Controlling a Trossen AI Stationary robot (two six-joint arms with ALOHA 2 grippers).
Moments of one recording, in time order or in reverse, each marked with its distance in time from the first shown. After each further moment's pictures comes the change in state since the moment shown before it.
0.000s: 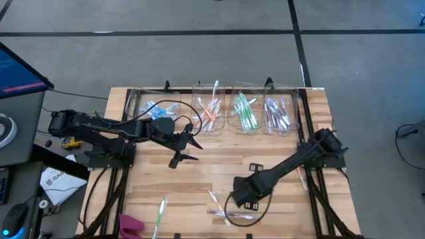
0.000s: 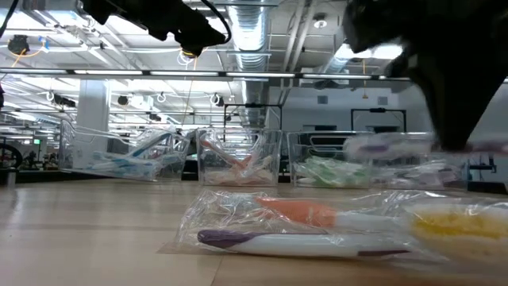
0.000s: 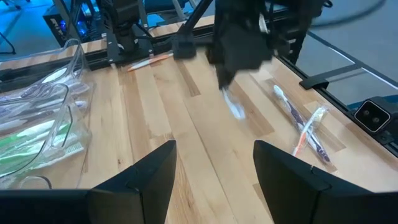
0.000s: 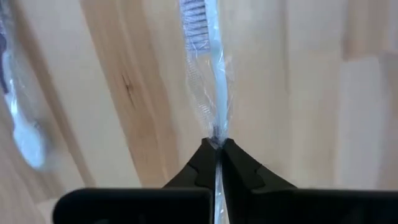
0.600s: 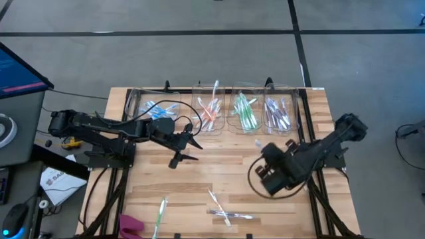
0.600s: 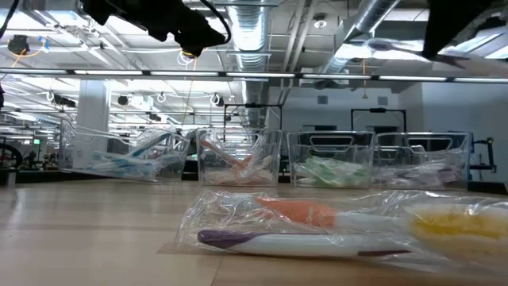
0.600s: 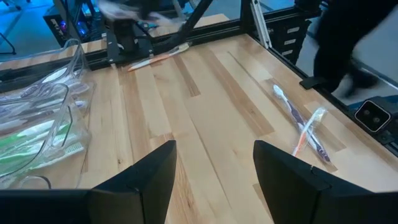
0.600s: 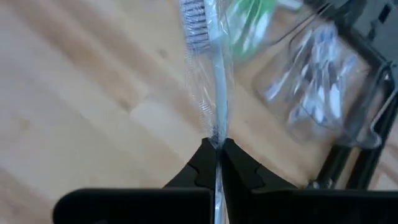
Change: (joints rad) left arm 0.000 0.000 -0.003 0.004 0.000 0.000; right arm 0.062 -0.350 -0.049 -0.472 0.492 0.774
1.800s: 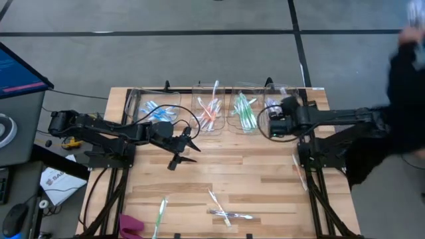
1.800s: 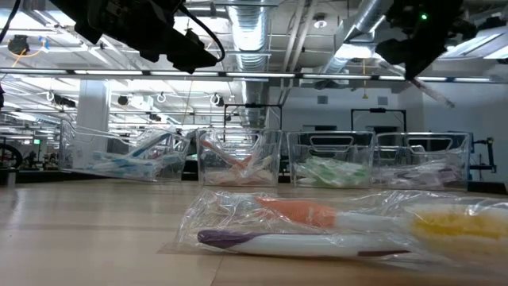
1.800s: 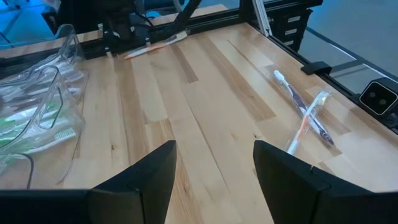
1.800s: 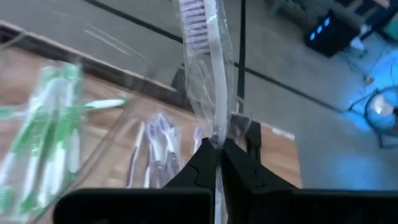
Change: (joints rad) left arm 0.000 0.000 -0.129 0.132 0.000 0.004; right arm -0.607 -0.369 -0.305 0.015 0.422 -0.204
